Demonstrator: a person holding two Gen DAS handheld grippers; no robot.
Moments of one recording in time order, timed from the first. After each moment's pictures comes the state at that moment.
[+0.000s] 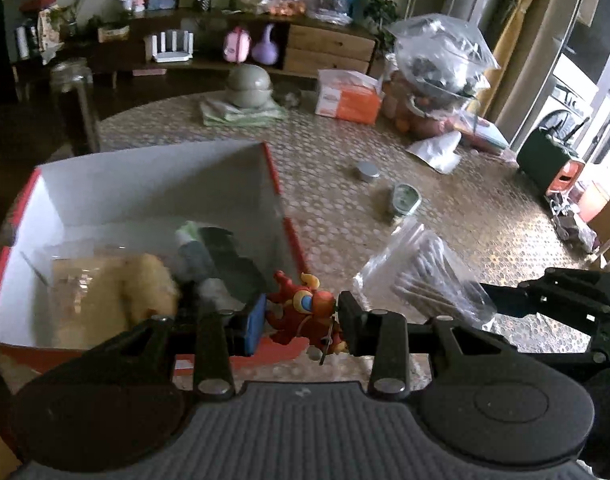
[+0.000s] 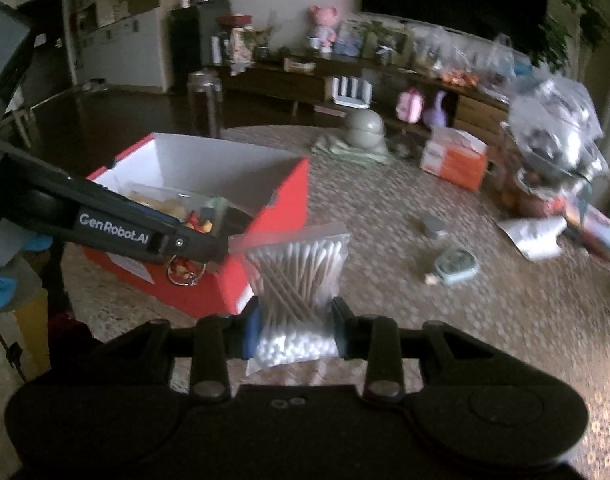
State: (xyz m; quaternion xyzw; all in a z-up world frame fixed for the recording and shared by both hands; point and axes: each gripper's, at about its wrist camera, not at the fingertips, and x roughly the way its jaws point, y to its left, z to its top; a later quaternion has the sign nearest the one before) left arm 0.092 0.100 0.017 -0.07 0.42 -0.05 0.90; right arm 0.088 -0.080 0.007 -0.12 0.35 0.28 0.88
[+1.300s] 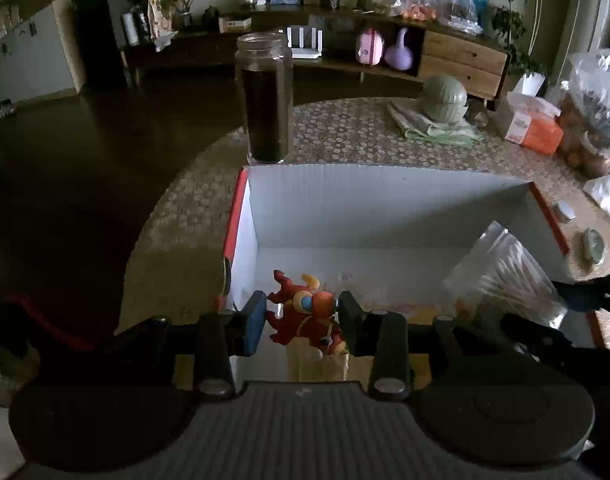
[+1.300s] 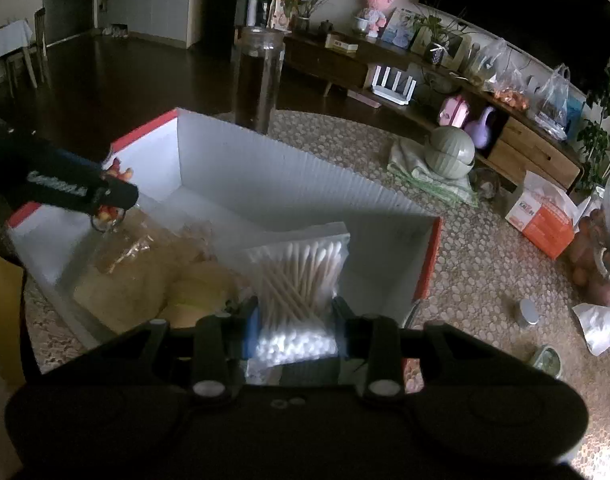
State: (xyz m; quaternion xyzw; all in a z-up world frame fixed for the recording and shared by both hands) left arm 0.142 0.268 -0.019 -0.04 0.43 0.11 0.89; right arm 0.165 0.087 -0.043 -0.21 0.36 0.29 0.86
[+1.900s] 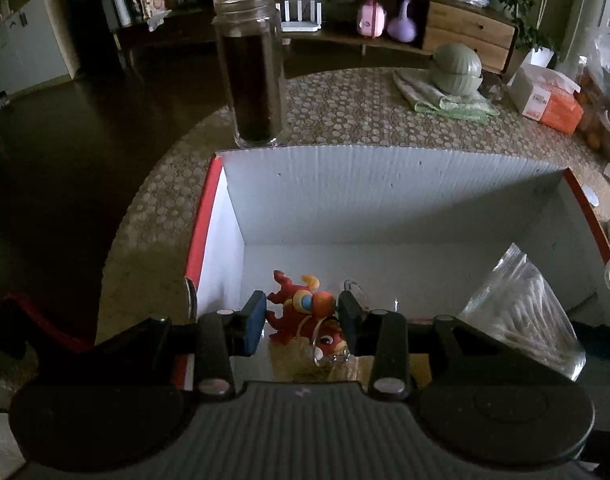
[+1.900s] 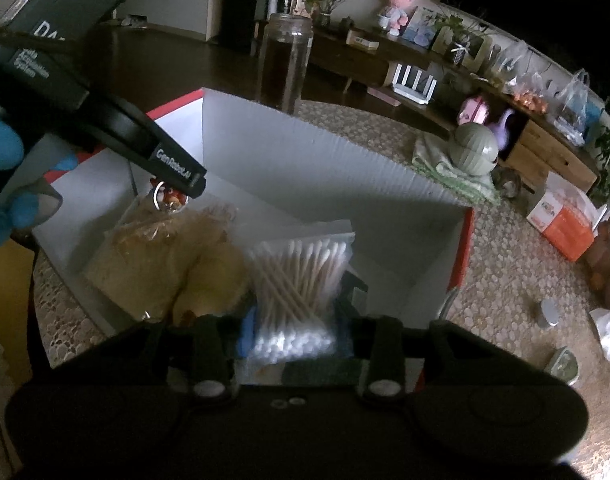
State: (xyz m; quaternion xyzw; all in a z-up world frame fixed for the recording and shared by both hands) left arm 0.182 0.271 -0.047 -0.04 0.47 0.11 0.88; right arm 0.157 0.092 -0.057 -0.22 0.37 0.32 0.85
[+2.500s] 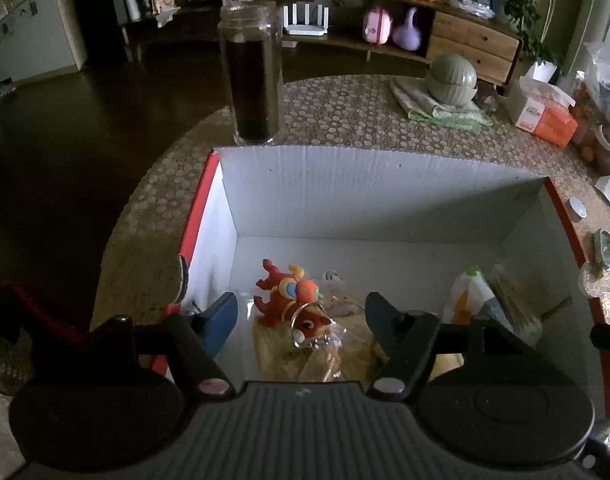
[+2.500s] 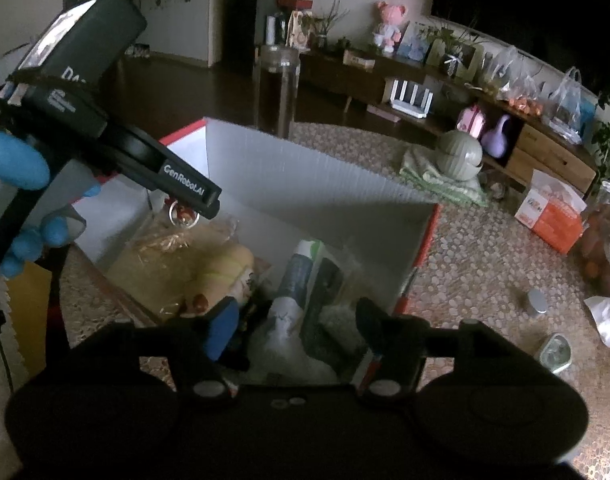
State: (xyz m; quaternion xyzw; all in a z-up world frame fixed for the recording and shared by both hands) left arm 0.166 0.257 -0.034 -0.06 0.46 0.12 0.88; right arm 0.135 0.050 -0.030 -0.18 0.34 0.34 0.86
